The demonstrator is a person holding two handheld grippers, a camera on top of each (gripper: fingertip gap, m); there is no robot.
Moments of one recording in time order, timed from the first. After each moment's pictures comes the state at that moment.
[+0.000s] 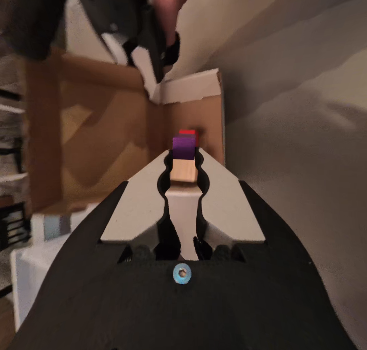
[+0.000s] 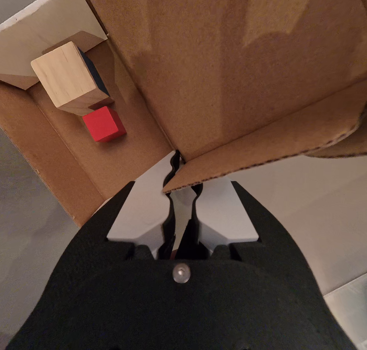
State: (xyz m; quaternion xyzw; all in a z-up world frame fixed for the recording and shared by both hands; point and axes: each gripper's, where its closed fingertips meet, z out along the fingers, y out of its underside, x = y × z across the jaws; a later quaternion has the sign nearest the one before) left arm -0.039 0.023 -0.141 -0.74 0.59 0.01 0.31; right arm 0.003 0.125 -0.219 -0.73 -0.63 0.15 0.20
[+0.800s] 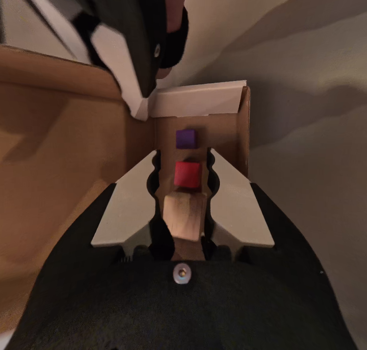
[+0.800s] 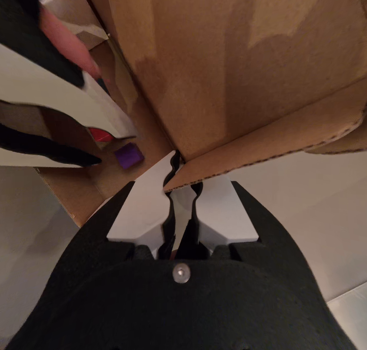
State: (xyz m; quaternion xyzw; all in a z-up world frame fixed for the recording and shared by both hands) left arm -0.007 0.064 -0.210 -0.78 0.57 -0.02 0.26; right arm 0.002 0.126 -0.220 -0.73 -0.63 0.16 0.20
